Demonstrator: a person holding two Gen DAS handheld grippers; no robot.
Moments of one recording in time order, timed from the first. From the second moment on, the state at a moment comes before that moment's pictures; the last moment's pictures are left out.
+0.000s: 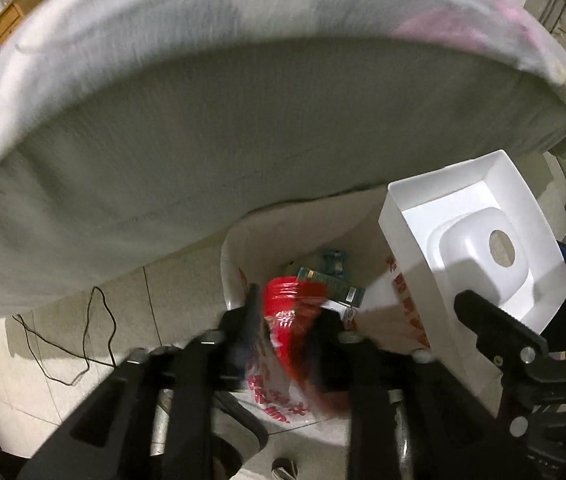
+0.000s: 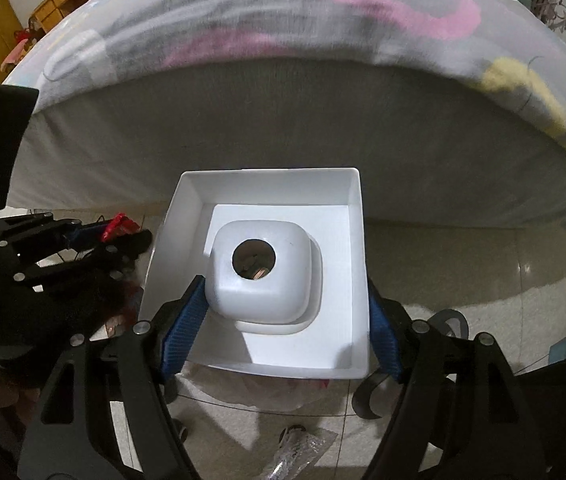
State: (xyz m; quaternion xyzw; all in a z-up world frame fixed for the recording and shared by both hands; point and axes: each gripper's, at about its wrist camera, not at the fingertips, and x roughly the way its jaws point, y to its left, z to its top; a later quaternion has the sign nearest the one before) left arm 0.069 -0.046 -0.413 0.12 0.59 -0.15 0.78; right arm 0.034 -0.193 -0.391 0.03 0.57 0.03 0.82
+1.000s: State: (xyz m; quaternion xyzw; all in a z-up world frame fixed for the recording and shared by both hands) left arm 0.076 -0.032 -0.400 0.11 0.58 -0.10 0.80; right arm 0.027 -0.200 -0.387 0.05 0.58 0.01 0.81
